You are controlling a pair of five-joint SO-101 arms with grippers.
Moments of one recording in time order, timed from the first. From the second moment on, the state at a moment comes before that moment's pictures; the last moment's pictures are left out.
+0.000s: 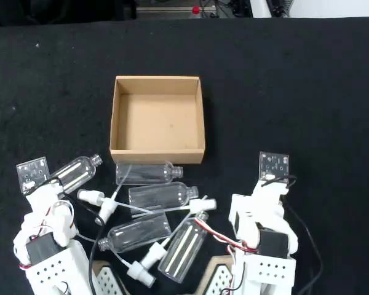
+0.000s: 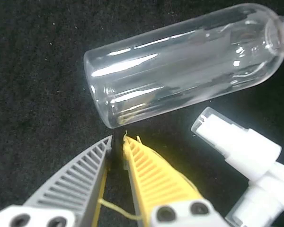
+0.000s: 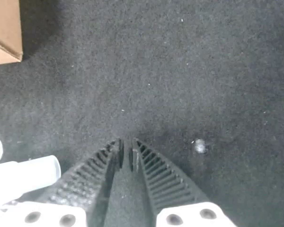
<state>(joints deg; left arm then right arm) -33.2 -104.0 96.2 72.7 -11.3 8.6 -103.1 96.6 74.0 -1.7</state>
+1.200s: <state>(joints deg) -35.3 -104.0 96.2 69.4 -24.0 8.6 -103.1 96.6 67.7 -1.8</state>
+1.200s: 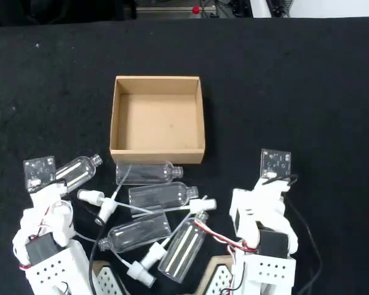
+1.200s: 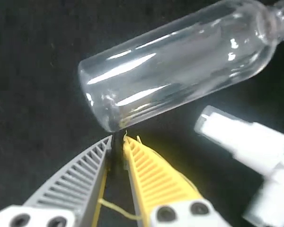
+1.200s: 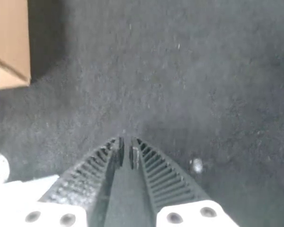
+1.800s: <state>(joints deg) -45.1 -103.5 71.9 57.6 -30.5 8.6 -103.1 96.7 62.1 21.8</state>
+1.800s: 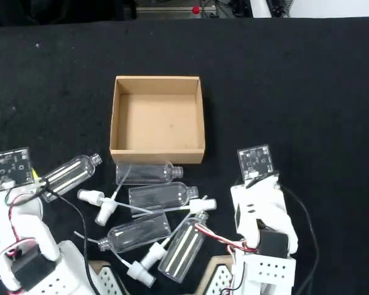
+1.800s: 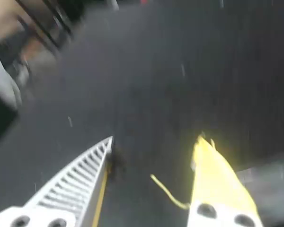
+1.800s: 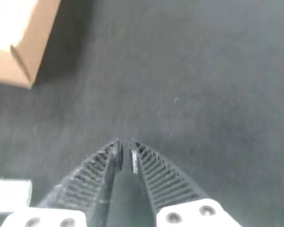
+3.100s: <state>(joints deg) -19.5 -7.2 25.8 72.0 -60.5 8.6 -103.1 96.7 64.1 21.8</state>
